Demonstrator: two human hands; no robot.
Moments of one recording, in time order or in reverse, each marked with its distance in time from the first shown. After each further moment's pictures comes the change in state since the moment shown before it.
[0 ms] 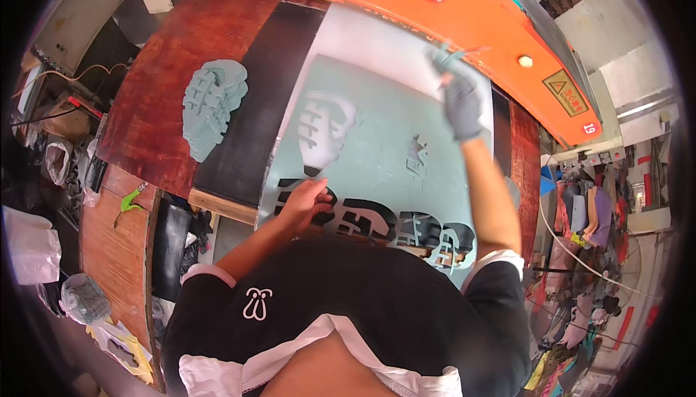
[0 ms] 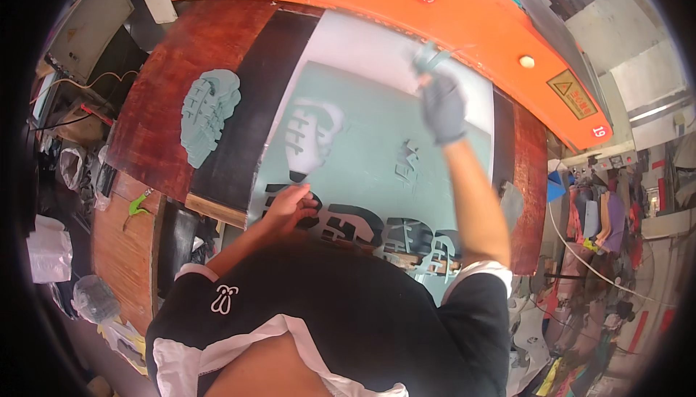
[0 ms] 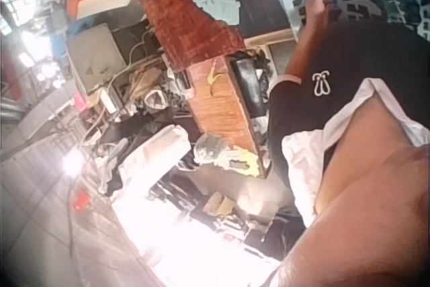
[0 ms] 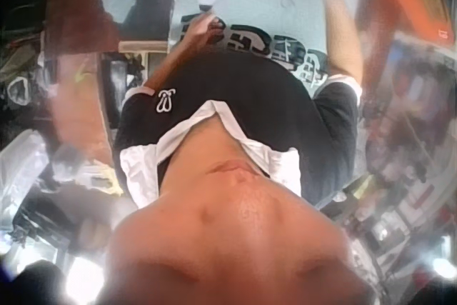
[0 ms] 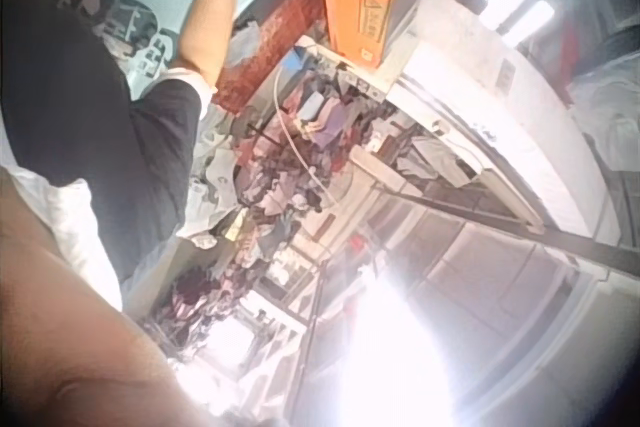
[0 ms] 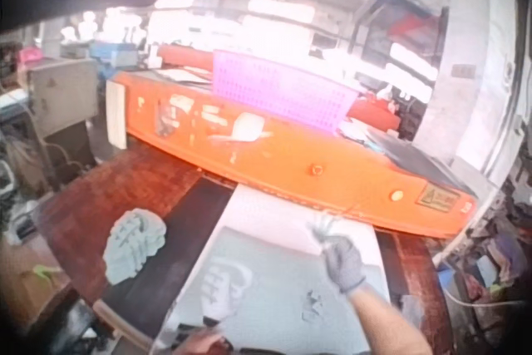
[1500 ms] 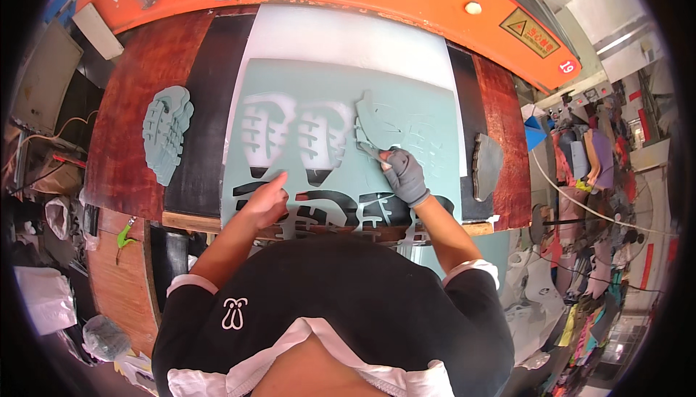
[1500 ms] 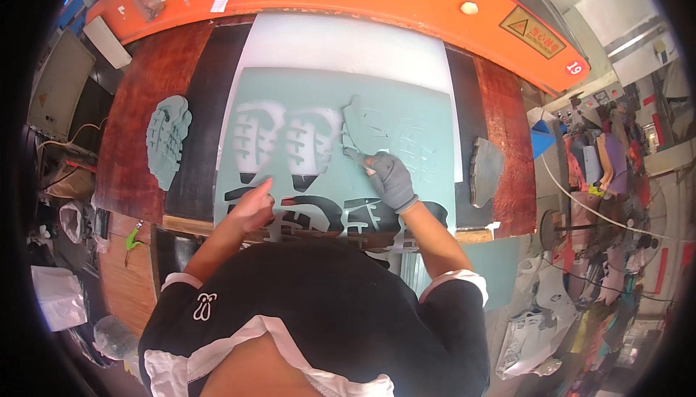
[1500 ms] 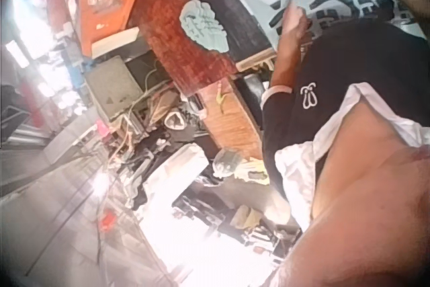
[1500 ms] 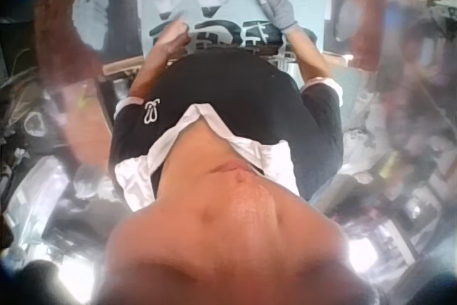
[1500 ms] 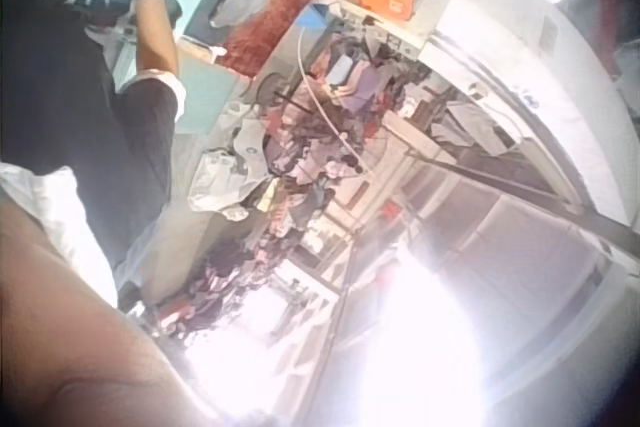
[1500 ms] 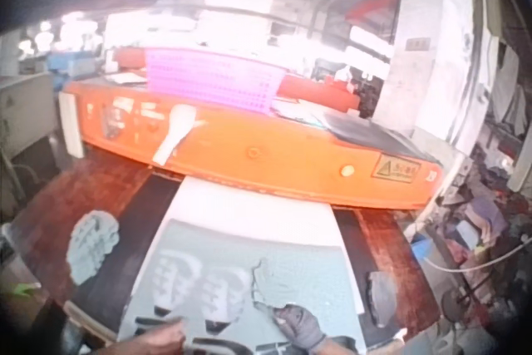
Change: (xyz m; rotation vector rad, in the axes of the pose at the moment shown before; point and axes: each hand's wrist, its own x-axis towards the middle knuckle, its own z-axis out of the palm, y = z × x) left_hand 0.019 0.011 0.023 0.107 -0.081 -0.238; right_hand -0.211 0.044 -0.024 0.218 -0.156 -0.052
